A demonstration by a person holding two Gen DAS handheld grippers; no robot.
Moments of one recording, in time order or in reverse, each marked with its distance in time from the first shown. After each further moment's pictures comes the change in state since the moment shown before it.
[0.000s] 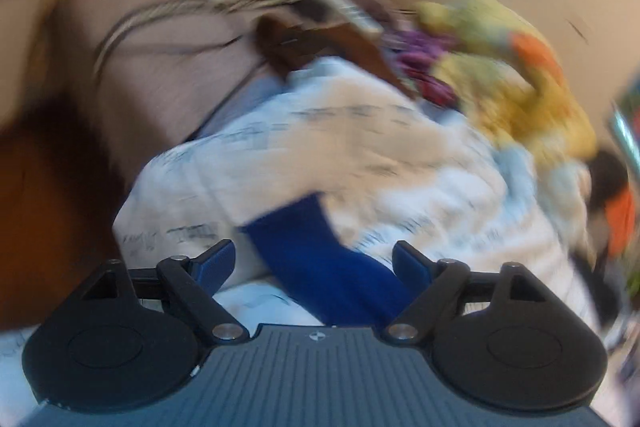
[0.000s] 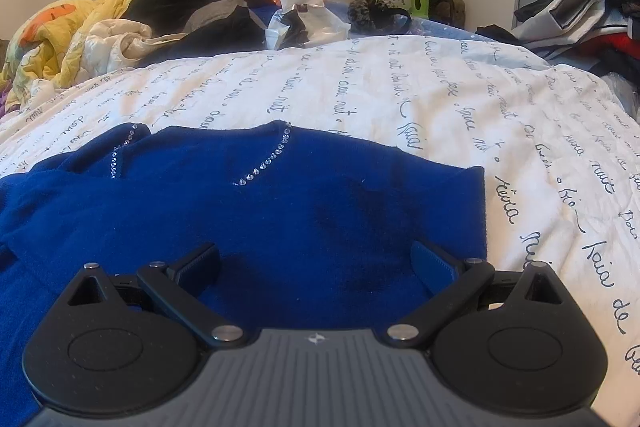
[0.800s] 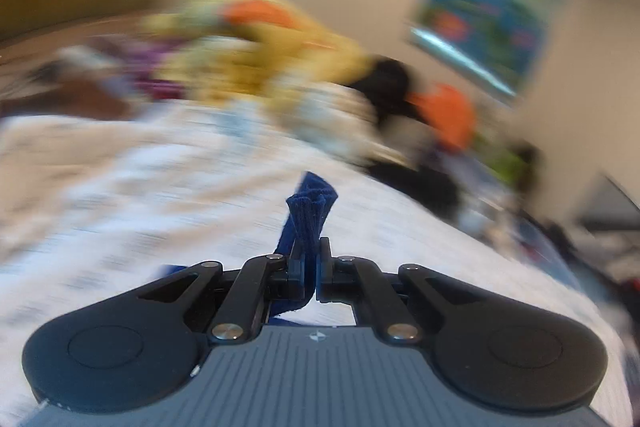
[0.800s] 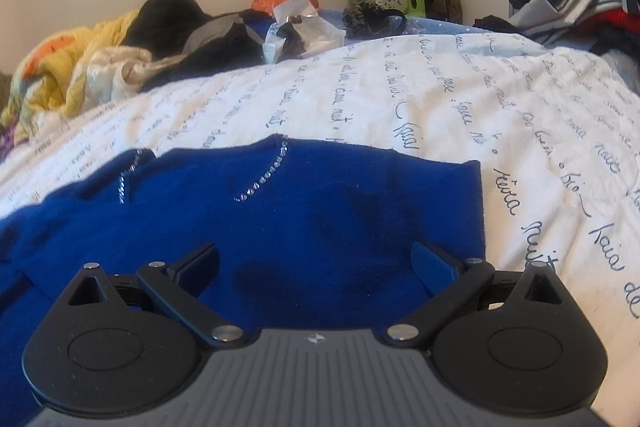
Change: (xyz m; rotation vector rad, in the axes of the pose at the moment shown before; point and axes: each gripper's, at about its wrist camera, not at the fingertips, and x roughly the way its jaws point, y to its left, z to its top) left arm -0.123 -0.225 -0.181 0.606 -0.039 -0.515; right arm -0.003 -0.015 0.000 0.111 -0.039 0.065
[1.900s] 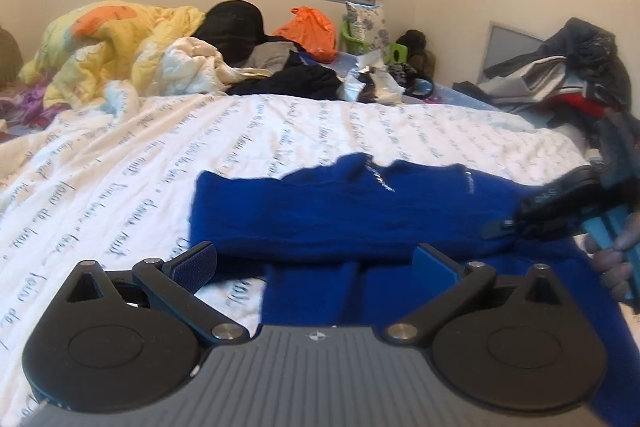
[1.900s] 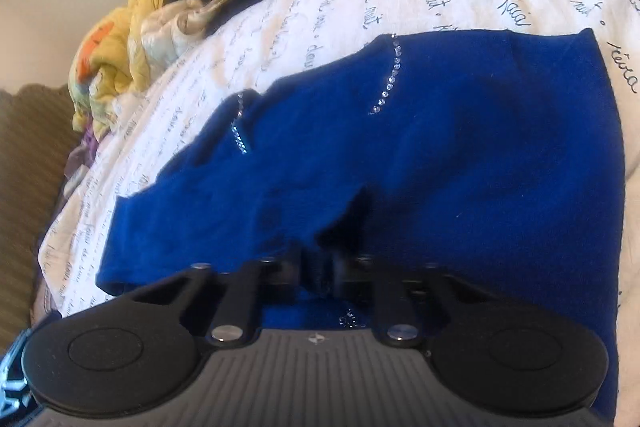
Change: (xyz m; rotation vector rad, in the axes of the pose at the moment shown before) left arm -0.063 -0.032 -0.130 0.412 0.071 -0.122; right arm 0.007 0.035 0.017 0.230 0.370 0.295
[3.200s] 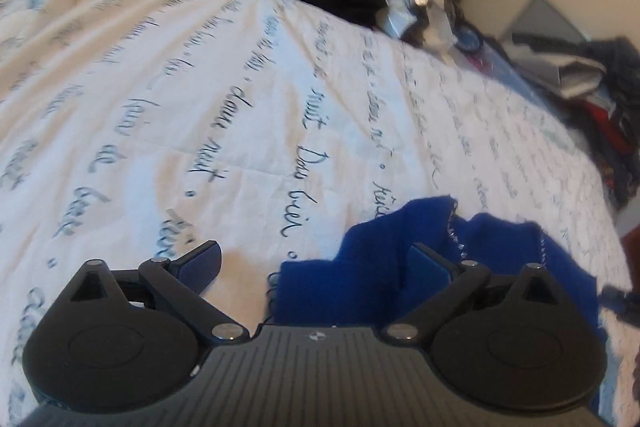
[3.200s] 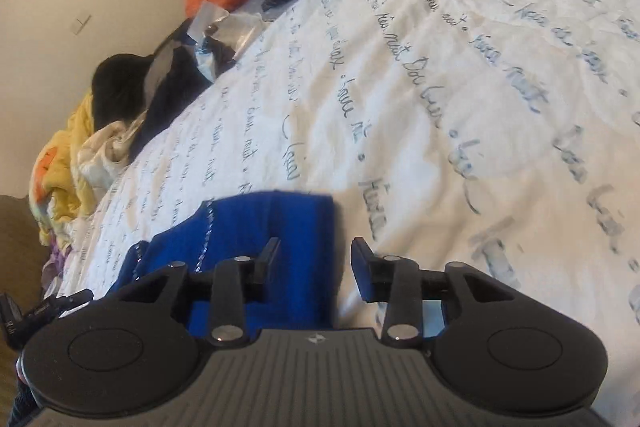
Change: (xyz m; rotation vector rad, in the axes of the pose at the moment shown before) left arm 0.238 0.071 0.093 -0.213 0.406 -0.138; right arm -0.070 -0.146 0.068 0.207 -0.191 -0.091
